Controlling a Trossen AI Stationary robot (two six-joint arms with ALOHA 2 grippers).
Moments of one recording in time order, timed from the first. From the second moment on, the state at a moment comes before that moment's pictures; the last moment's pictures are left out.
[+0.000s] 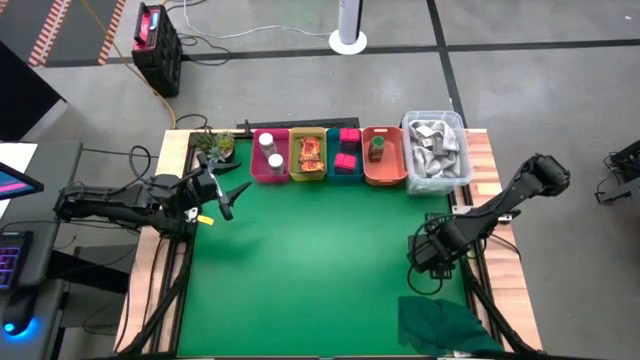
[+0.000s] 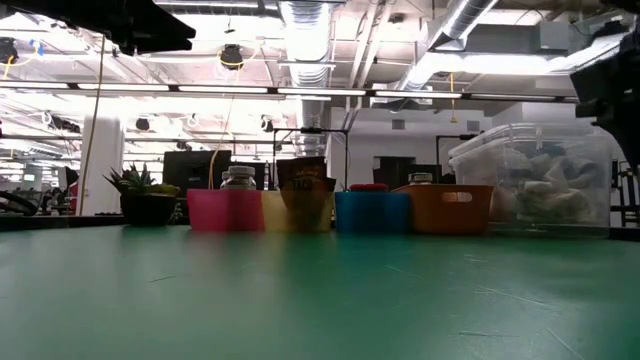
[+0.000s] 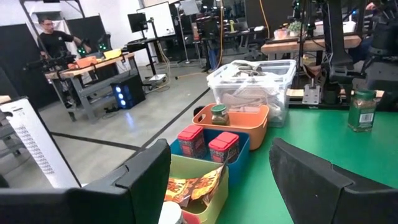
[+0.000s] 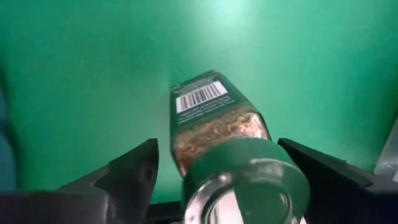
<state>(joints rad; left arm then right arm) -0.07 0.45 0.49 -0.04 -0.61 0.16 0.54 1.28 0.81 -1.21 0.08 0.56</state>
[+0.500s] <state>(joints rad) -0.07 0.45 0.50 -0.06 -0.61 0.16 0.54 1.28 0.73 -1.10 0.08 0.46</state>
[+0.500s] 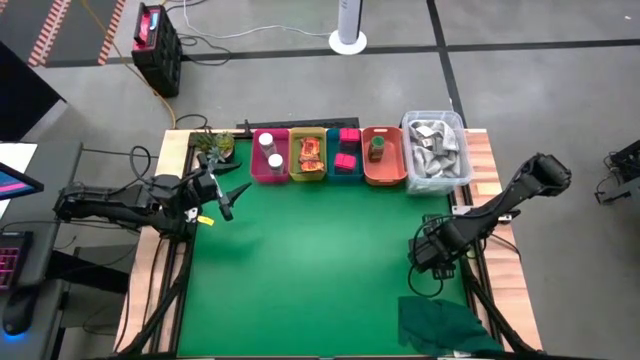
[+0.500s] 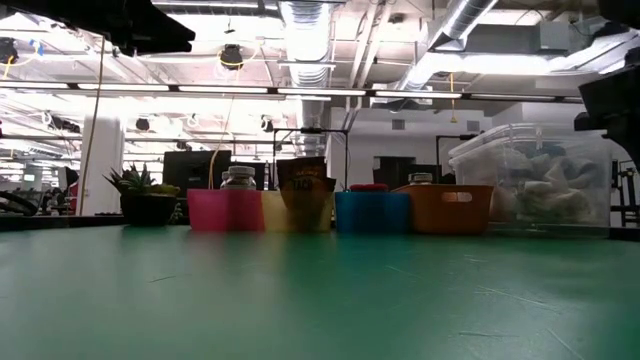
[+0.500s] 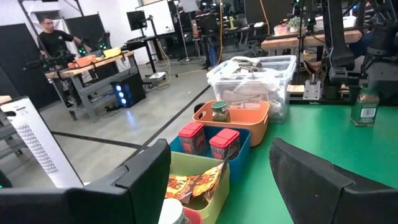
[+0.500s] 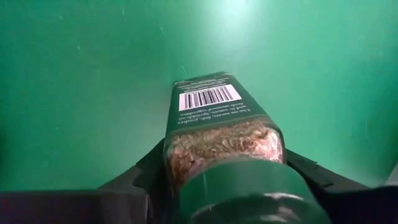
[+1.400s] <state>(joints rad) -0.07 0.45 0.50 -0.03 -0.61 0.17 -0.10 1.33 1.08 -0.99 0.24 -0.20</state>
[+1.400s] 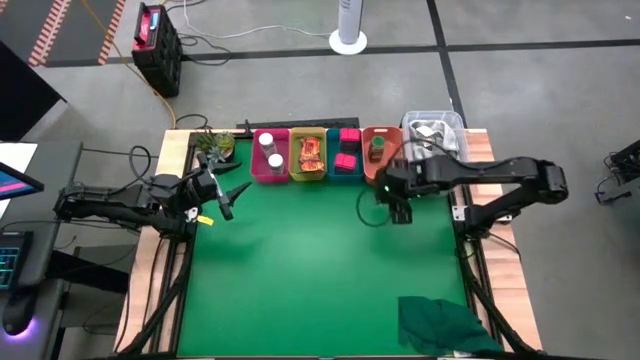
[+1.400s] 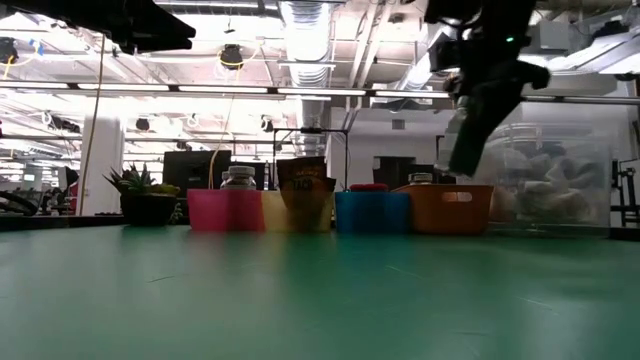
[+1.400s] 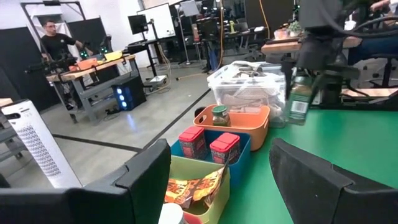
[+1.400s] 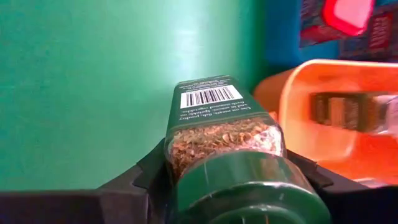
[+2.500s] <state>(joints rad) -0.07 0.45 0.50 -0.05 -0.61 0.17 -0.50 1.80 1.38 -1.14 0.34 -0.56</state>
